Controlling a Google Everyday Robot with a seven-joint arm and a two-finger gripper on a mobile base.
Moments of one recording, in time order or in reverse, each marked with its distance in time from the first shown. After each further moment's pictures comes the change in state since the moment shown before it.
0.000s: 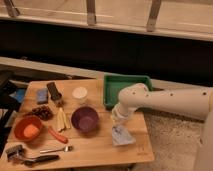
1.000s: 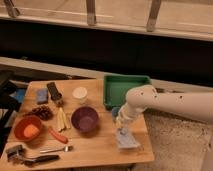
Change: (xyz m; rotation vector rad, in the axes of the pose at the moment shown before) arm 0.026 -0.009 0.017 -0.041 0.064 0.058
